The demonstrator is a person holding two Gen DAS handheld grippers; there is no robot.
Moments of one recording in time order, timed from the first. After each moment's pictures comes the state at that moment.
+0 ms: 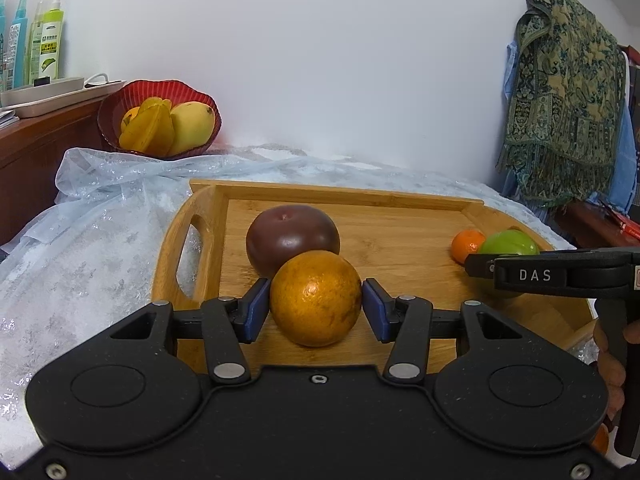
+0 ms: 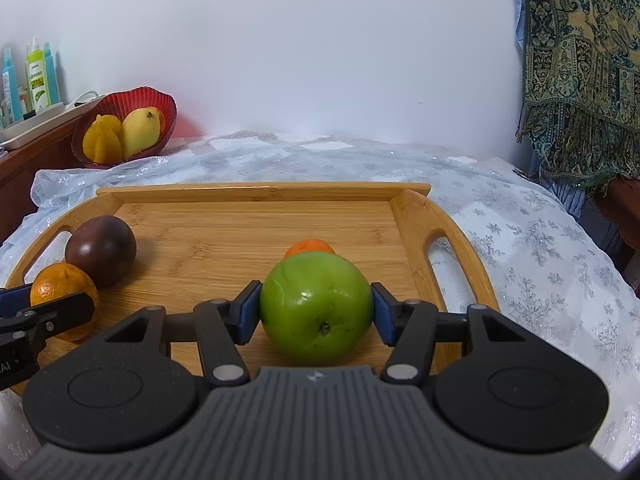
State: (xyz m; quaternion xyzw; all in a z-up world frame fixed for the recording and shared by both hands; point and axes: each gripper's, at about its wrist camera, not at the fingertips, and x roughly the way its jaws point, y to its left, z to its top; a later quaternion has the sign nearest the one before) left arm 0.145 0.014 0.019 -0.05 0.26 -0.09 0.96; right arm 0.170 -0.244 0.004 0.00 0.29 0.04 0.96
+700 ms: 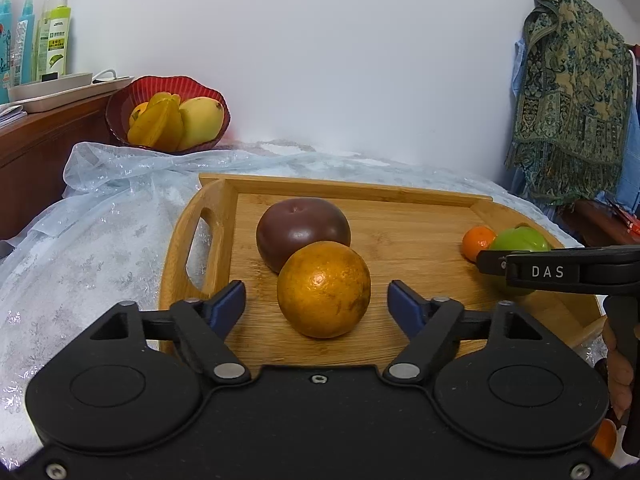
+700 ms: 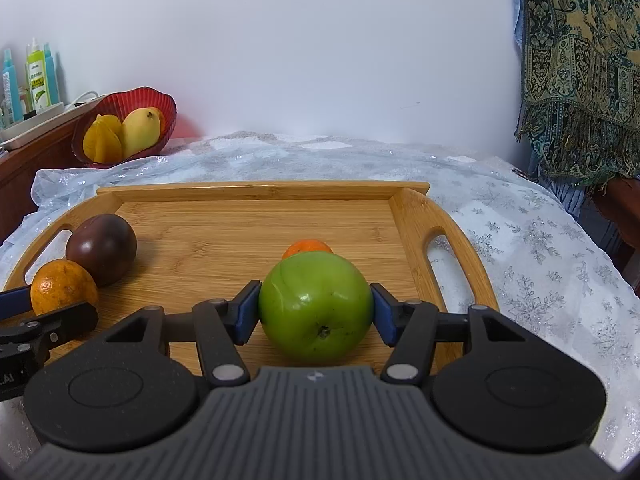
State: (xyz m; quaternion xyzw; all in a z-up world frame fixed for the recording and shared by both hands) left arm 0.146 0.018 0.014 -0.05 0.26 -0.08 0.96; right arm 0.168 -0.244 0.003 0.00 0.29 0.04 0.96
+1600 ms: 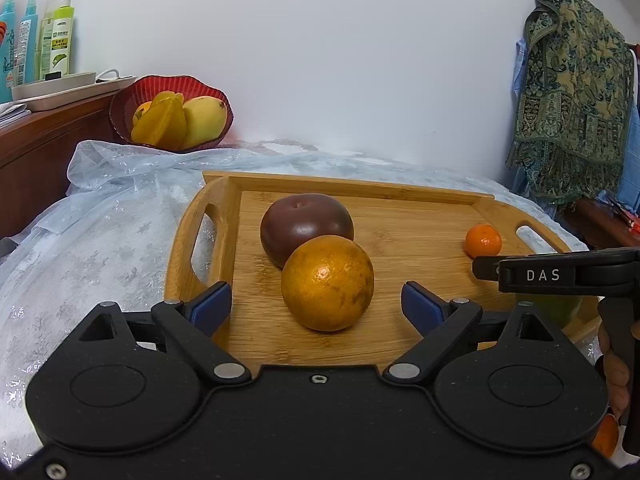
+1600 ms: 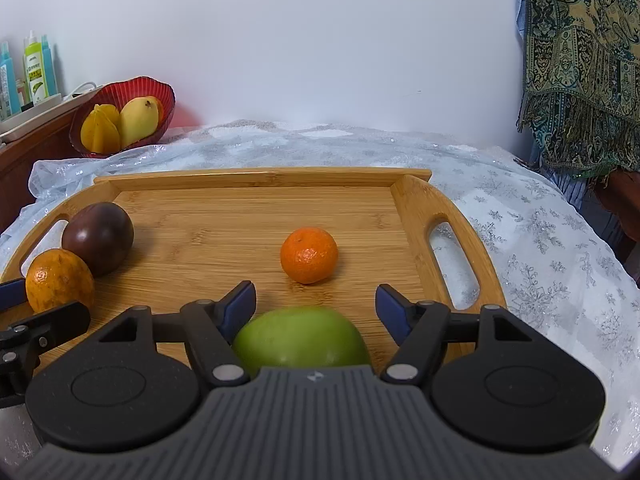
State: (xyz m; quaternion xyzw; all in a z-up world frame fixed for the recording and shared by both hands) left arm 0.143 0.020 0.013 -0.05 0.26 -0.08 0.96; right arm 0.170 -0.244 -0.002 0.00 0.30 0.04 0.95
